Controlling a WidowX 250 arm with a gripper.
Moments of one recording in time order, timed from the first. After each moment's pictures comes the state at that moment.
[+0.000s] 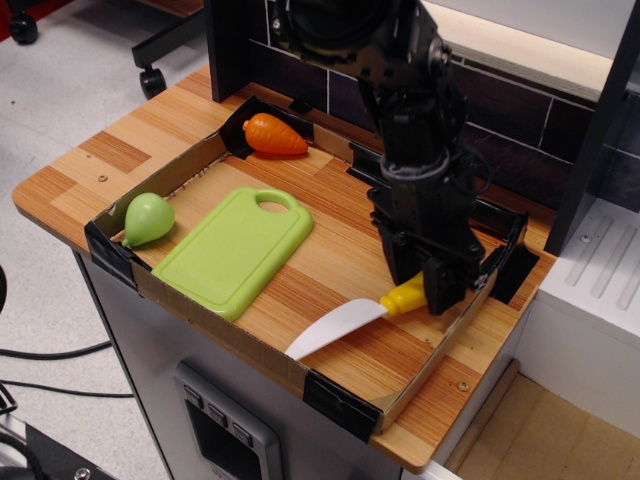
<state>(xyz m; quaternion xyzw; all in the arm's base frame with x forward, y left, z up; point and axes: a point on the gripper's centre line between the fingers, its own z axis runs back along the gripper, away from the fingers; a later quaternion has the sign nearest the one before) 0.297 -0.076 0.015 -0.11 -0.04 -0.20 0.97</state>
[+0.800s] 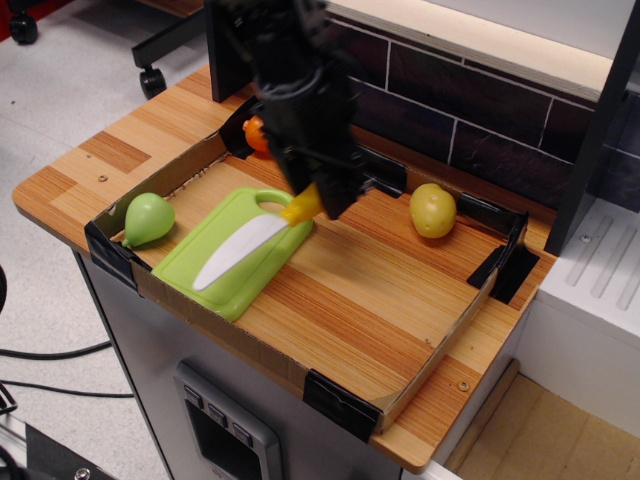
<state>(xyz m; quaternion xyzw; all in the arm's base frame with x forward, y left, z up) 0.314 0.018 0.037 -0.05 -0.13 -0.12 0.98</state>
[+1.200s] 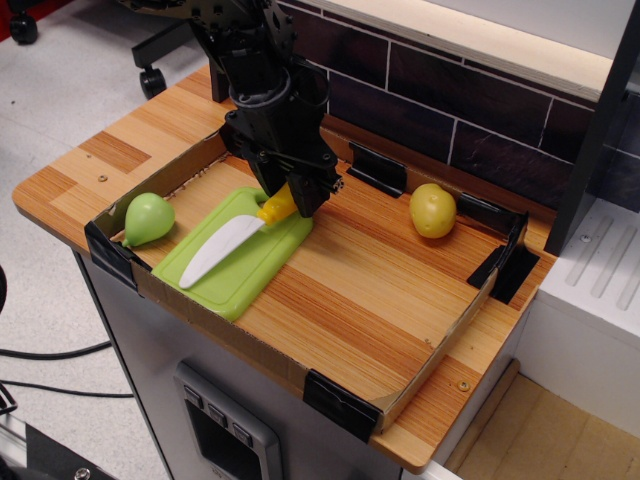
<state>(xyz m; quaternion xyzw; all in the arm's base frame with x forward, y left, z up) 0.323 0.045 0.023 -0.04 -0.13 -0.08 0.99</state>
